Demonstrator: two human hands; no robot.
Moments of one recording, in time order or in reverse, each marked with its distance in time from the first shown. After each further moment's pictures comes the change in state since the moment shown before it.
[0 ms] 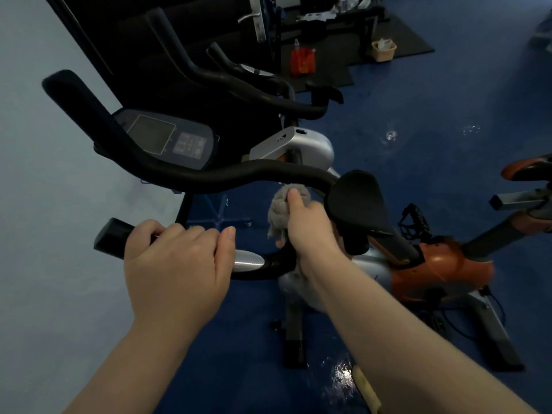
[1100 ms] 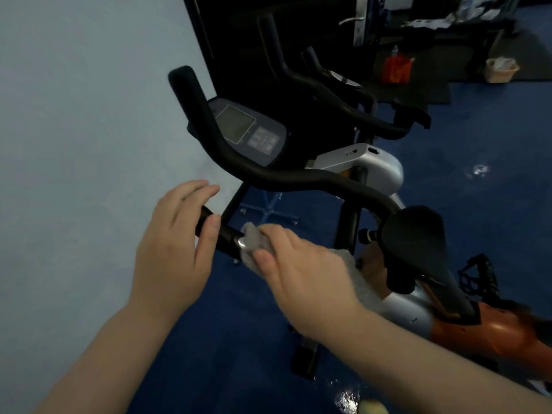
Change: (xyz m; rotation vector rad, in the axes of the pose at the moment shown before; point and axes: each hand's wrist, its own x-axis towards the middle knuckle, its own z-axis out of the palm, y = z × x) left_hand -0.018 -0.040 -0.023 -0.391 -0.012 -0.350; right_hand -0.049 0.010 0.005 -0.987 -0.210 -1.241
